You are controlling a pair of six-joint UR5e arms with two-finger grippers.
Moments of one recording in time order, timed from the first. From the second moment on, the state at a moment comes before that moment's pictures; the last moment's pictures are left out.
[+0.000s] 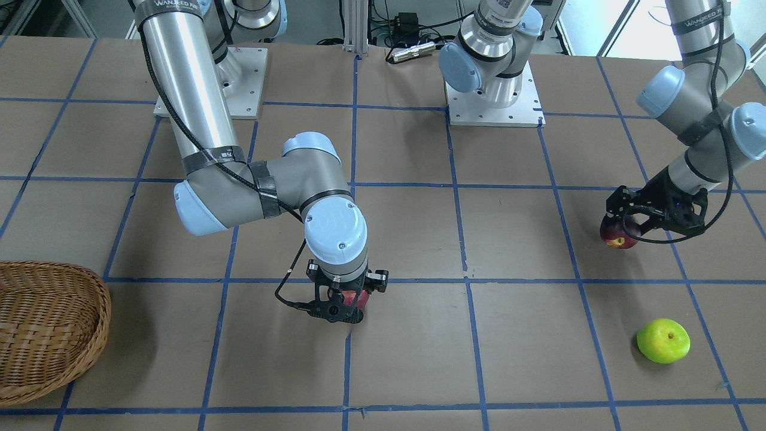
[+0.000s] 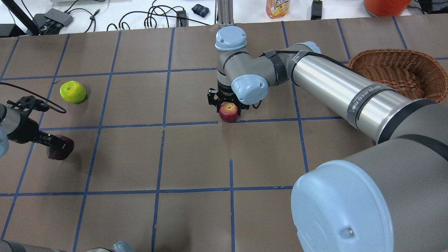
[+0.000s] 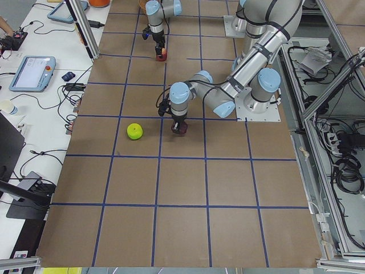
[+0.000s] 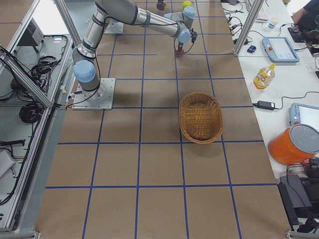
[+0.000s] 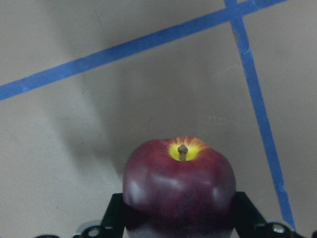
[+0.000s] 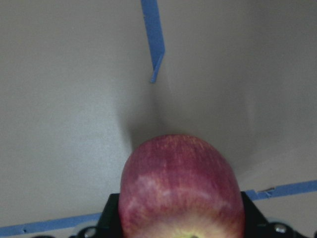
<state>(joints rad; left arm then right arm) -0.89 -1.76 -2.03 -0.98 1.51 0.97 1.91 -0.93 1.45 -2.01 -1.48 0.51</state>
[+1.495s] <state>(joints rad) -1.78 -1.96 -1.78 -0.82 1.29 -0.48 1.22 -1.13 1.37 -1.71 -1.71 -0.32</state>
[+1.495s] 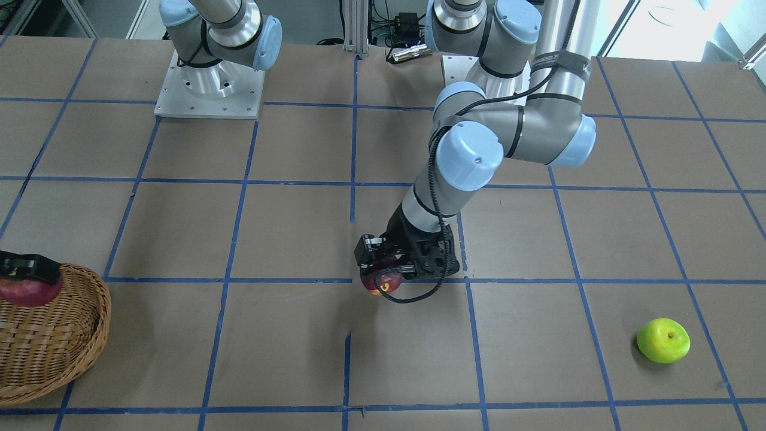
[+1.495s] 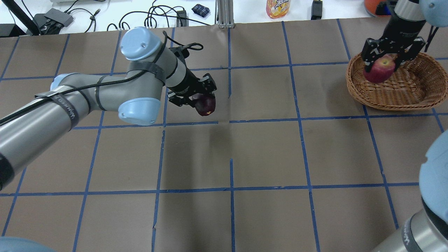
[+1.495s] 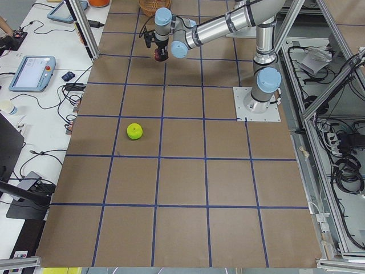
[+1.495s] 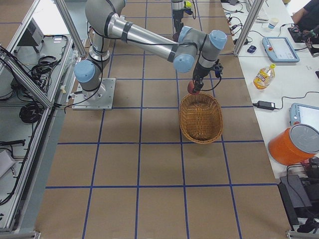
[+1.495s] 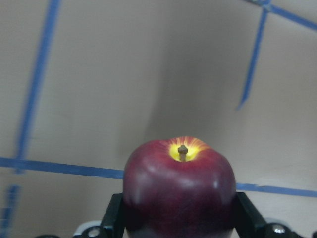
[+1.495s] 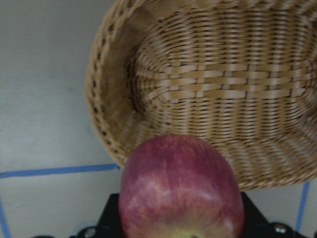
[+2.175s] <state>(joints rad) -1.83 -2.04 -1.75 -0.74 1.34 -0.46 1.08 -0.97 1.37 -2.03 -1.79 -0.58</state>
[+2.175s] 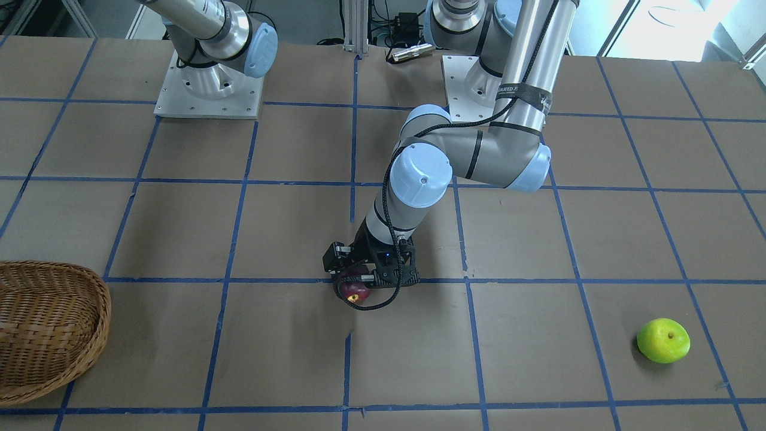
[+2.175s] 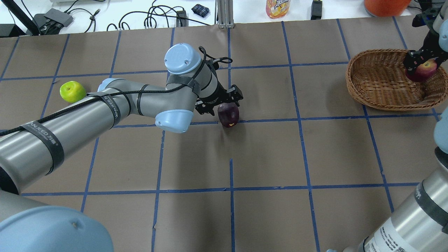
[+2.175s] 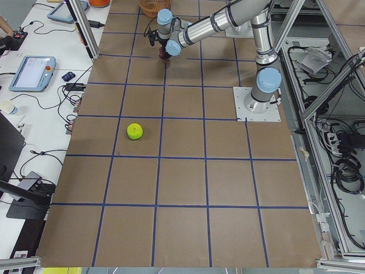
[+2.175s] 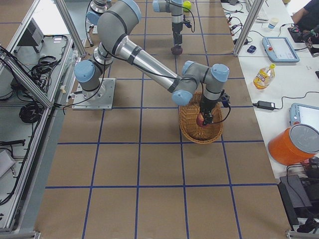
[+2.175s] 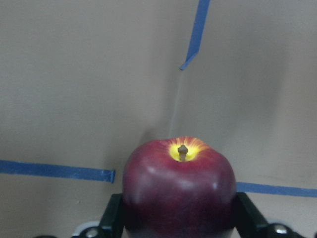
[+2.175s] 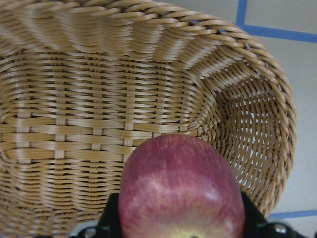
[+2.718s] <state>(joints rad) -1.62 -1.91 -1.54 -1.20 1.40 -0.17 1.06 -0.92 1.37 -2.05 -1.79 -0.61</state>
